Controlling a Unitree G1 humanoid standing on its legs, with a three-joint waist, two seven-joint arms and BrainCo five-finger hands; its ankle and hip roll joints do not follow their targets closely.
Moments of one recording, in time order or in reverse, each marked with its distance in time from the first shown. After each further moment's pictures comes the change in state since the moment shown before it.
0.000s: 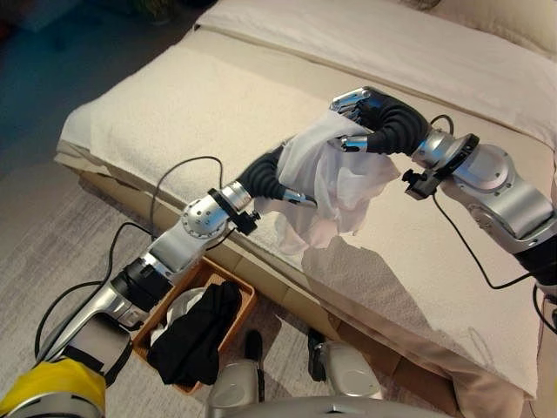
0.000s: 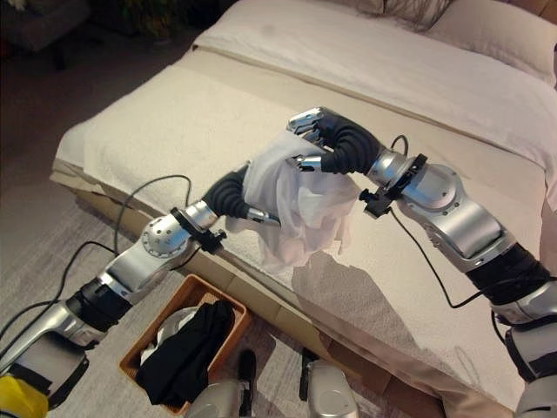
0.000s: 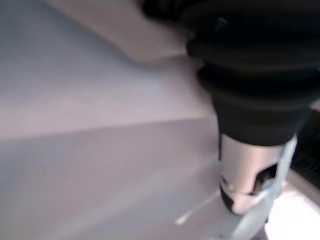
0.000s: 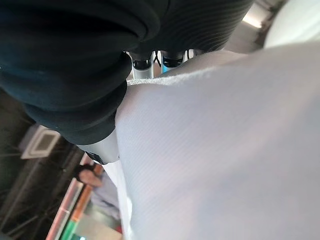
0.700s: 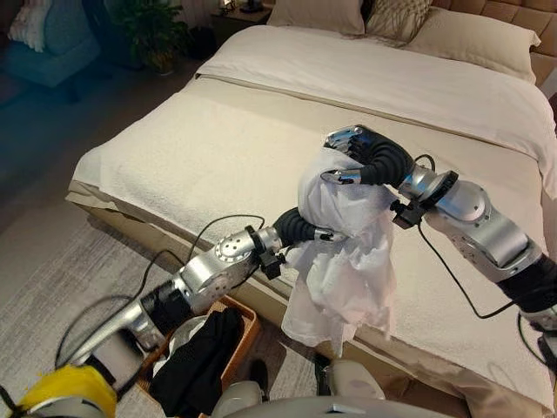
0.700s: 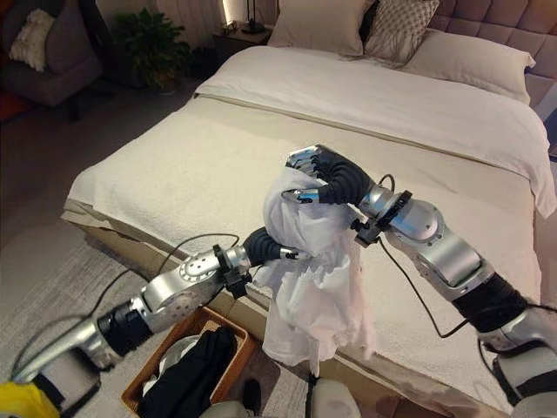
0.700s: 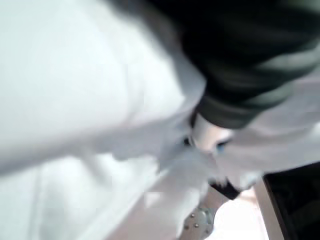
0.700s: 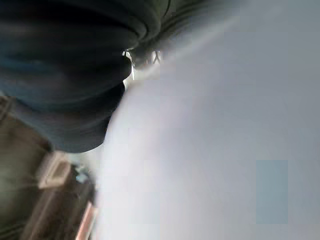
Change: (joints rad) left arm 0.220 -0.136 -0.045 -0.018 -0.378 0.173 -0.110; right arm 0.237 0.139 -0.136 -0.053 -0.016 -0.003 -0.056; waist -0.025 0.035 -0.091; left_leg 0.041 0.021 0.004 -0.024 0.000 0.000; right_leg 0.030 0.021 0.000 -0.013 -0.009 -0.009
